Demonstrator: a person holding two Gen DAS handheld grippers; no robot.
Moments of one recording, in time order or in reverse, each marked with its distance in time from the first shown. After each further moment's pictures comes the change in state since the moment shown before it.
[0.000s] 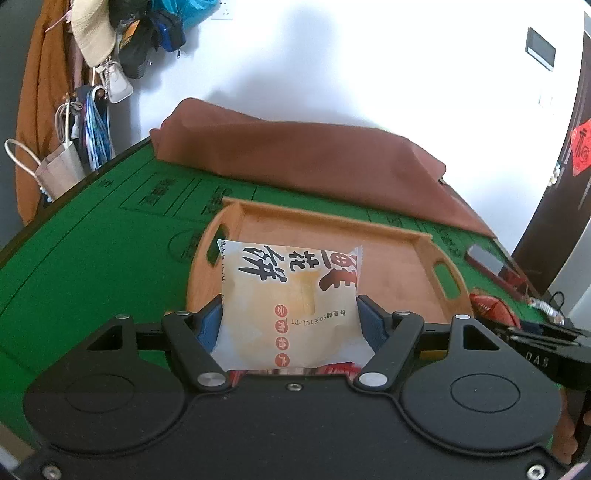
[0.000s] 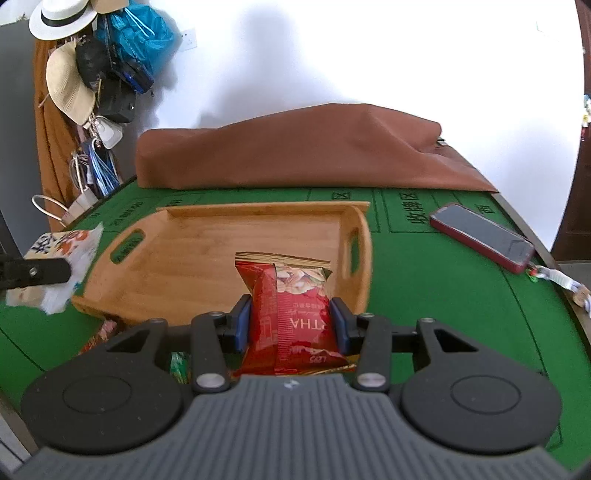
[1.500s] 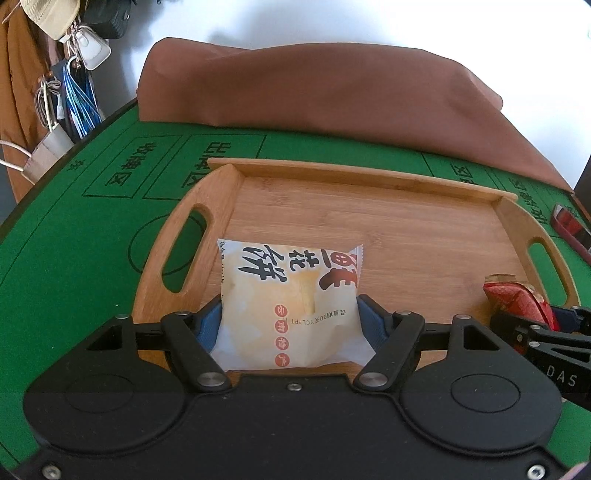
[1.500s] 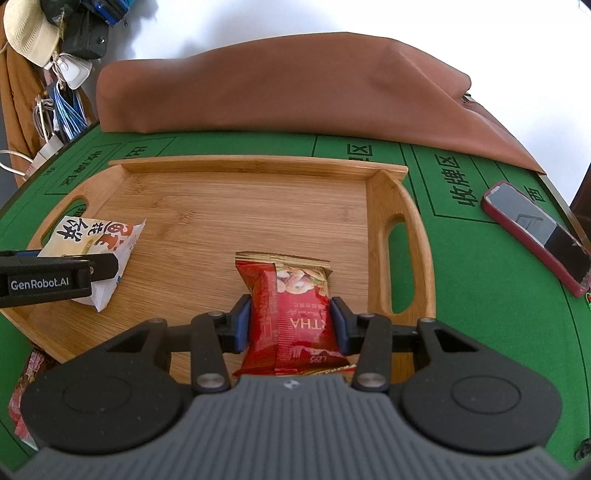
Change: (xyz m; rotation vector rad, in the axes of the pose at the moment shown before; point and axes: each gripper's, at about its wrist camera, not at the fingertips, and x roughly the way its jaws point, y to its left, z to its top) left arm 0.180 -0.011 0.019 0.083 0.208 0.145; right arm 0.132 0.017 0.030 -0.044 0.223 -0.066
